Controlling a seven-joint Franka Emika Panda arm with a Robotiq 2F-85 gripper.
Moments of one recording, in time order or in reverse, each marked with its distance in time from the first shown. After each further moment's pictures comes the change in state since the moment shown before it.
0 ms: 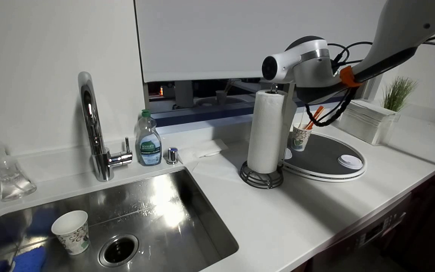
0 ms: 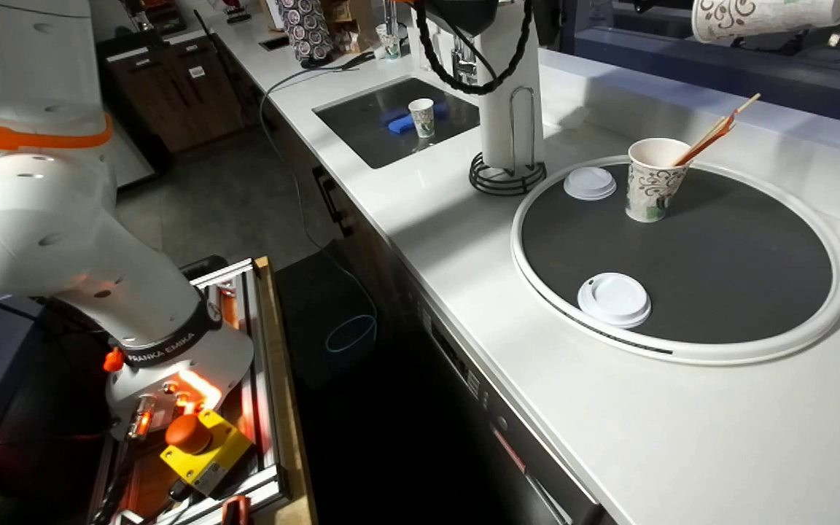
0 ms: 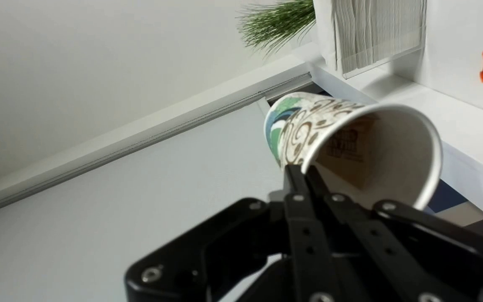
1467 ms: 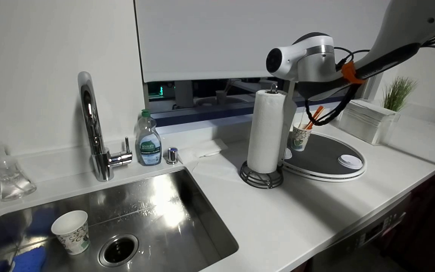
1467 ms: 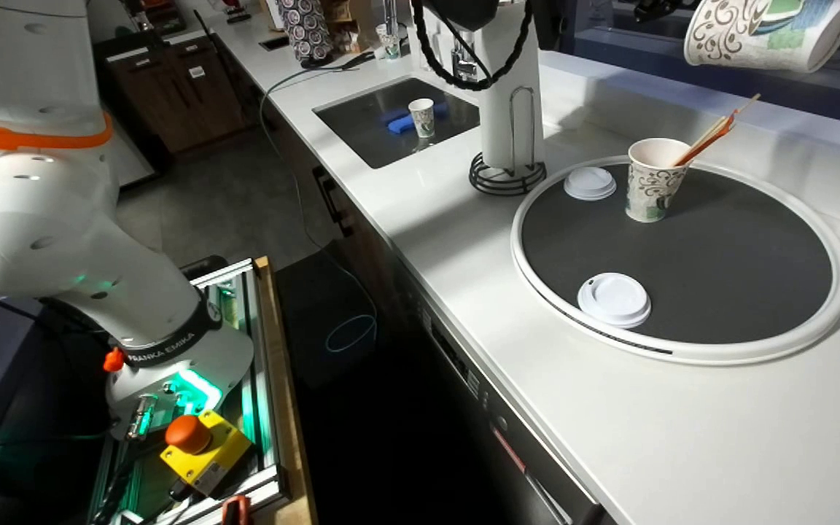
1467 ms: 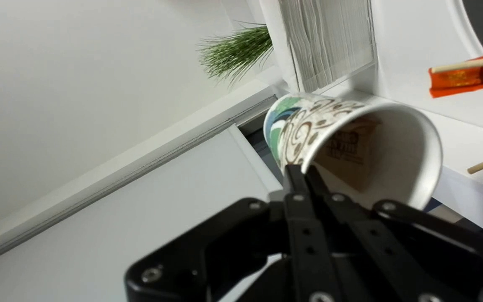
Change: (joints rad) arm -0.048 -0.013 0.026 0.002 0.114 0.053 0.055
